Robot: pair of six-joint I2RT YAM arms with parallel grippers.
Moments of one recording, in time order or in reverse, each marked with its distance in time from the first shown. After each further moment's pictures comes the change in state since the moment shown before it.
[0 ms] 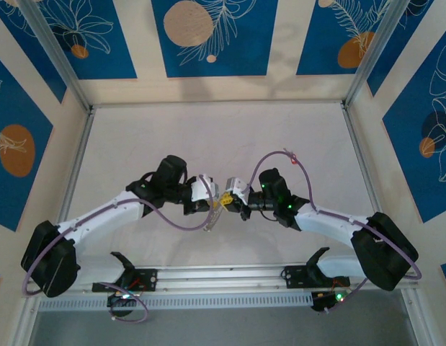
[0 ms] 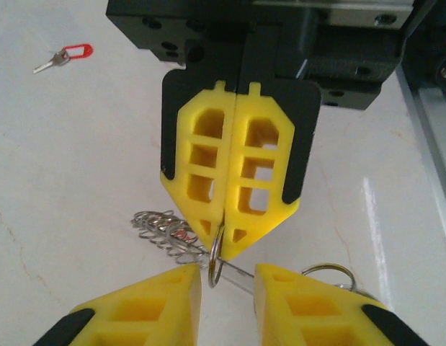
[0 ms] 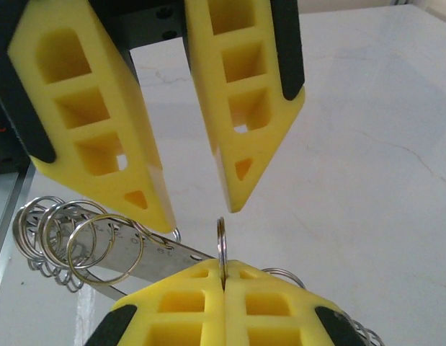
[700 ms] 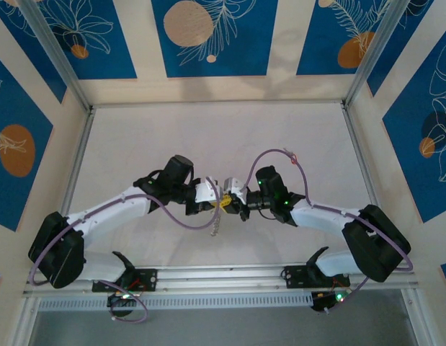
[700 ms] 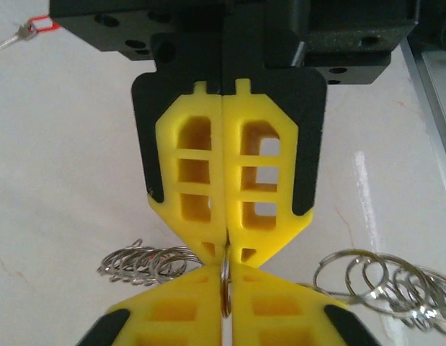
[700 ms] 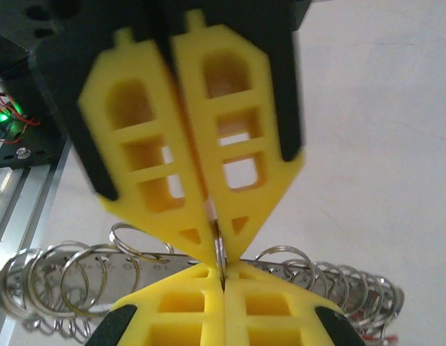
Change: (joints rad) left arm -0.020 0.078 0.046 -0.062 -0.018 0.060; right arm -0.019 0.080 0.032 -0.009 -0.113 -0.006
